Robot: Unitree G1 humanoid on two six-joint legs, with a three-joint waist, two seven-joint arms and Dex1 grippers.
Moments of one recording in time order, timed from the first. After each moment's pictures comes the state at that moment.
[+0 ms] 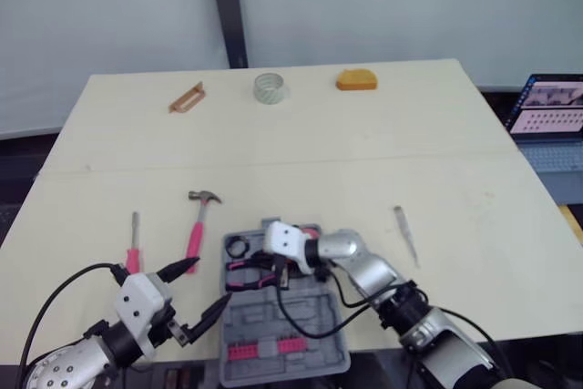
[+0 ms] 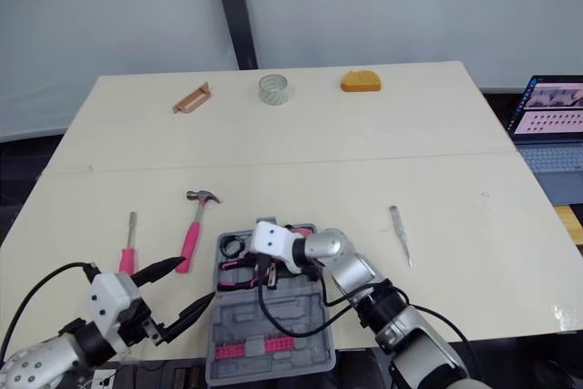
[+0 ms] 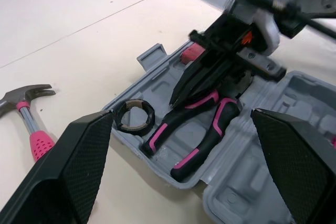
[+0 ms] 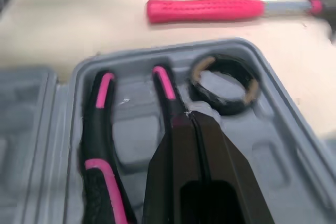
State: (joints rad) left arm 0.58 0.49 0.27 -0.65 -0.34 0.17 -0.65; right arm -0.47 -0.18 0.45 0.24 0.05 0.22 0.93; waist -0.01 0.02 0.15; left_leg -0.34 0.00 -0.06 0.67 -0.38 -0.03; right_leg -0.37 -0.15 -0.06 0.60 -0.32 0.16
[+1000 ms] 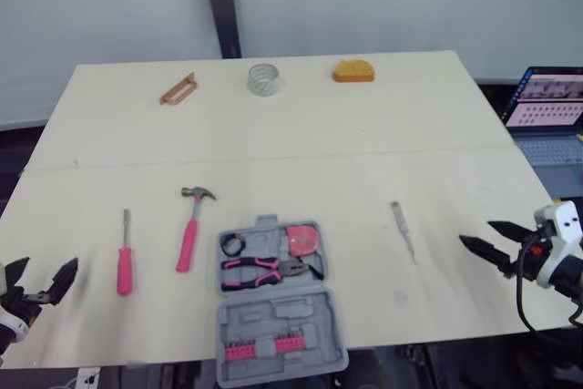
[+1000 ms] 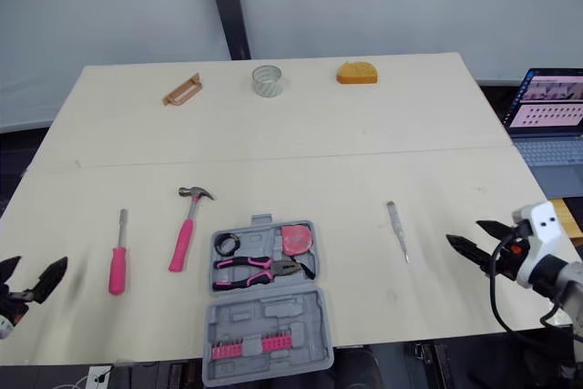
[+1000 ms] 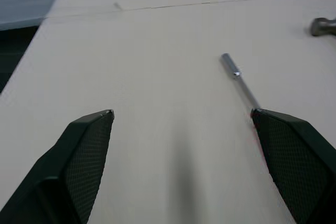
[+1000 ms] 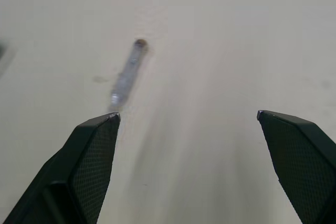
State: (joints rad) left arm 0.36 0.57 0.81 0.03 -0.46 0.22 -0.52; right arm 0.06 -0.76 -0.50 0.16 0.43 0.40 0.93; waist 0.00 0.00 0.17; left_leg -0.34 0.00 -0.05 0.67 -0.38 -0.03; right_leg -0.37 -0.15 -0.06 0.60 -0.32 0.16
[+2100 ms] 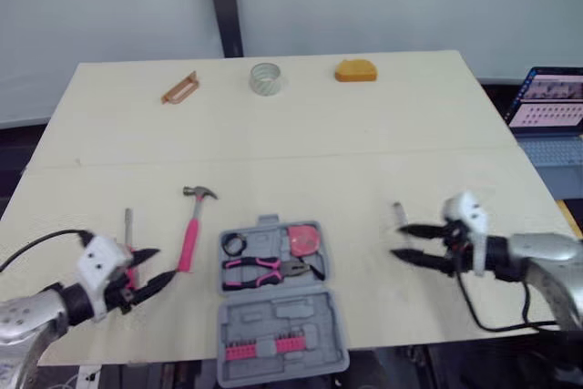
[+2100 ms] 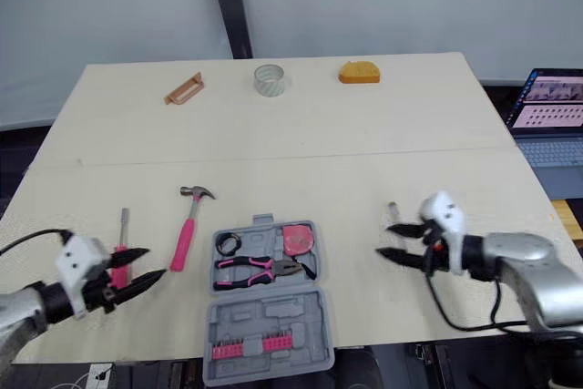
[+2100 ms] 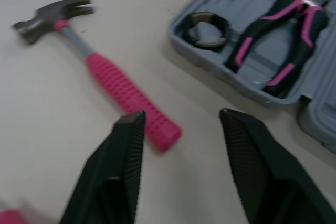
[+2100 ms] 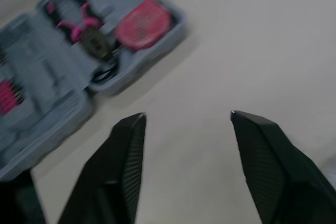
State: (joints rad) left arm 0.36 0.81 0.31 -0.33 -0.35 0.30 -0.82; right arm -0.09 -0.89 0.02 -0.31 0.44 0.57 1.10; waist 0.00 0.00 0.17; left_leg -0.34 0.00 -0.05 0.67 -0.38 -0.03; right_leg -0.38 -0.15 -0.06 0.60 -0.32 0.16
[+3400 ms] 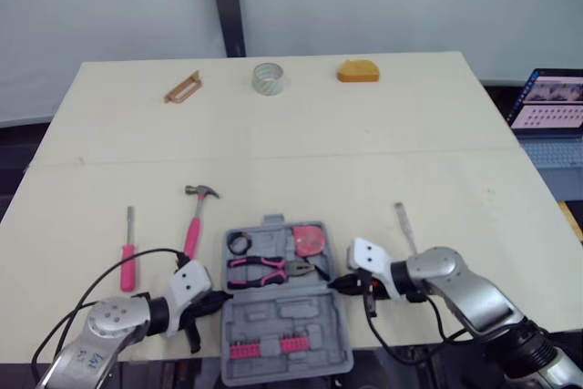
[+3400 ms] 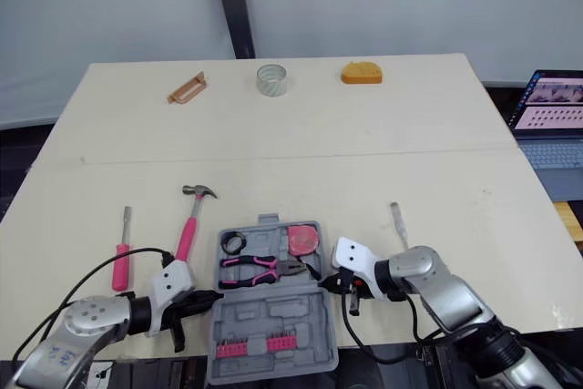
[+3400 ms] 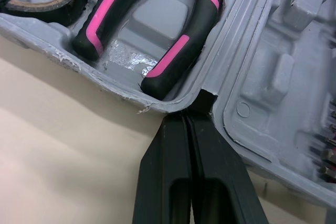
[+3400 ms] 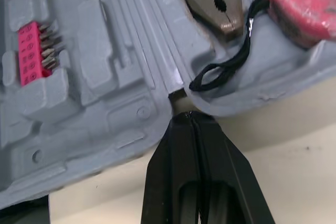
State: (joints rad) left arm 0.22 0.70 -0.04 -0.33 -0.19 0.39 -0.78; right arm -0.22 -0.68 0.38 -0.20 0.16 0.53 1.05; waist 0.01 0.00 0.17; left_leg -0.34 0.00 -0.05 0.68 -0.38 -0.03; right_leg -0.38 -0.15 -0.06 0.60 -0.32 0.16
